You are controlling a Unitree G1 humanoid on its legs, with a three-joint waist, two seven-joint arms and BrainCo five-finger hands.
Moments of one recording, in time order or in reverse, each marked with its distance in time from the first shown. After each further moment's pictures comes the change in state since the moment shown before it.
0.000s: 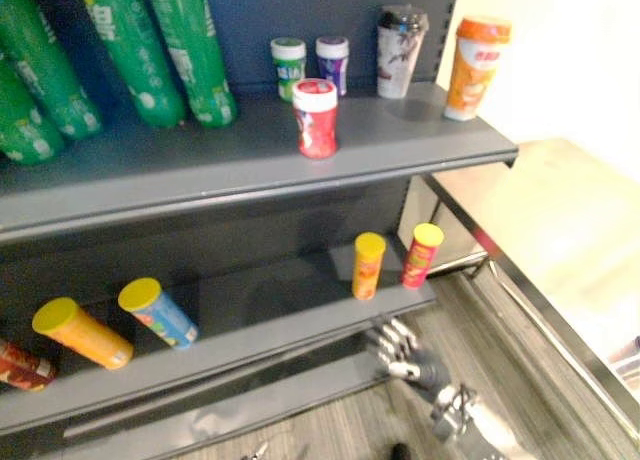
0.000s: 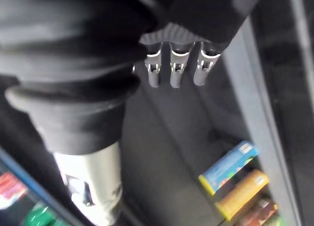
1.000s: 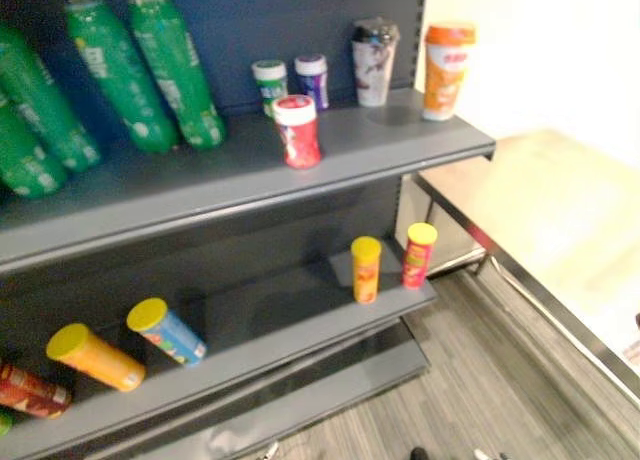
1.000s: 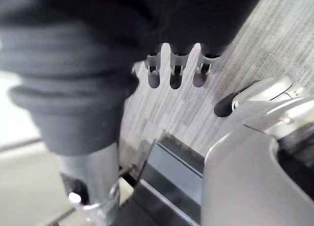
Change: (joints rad) left arm -0.037 -0.022 -0.007 0.048 -0.075 0.025 -0.075; right arm -0.034 0.148 -0.592 0.924 -0.136 -0.259 -0.257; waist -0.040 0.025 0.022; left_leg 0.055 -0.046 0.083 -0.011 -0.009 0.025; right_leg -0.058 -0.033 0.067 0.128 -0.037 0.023
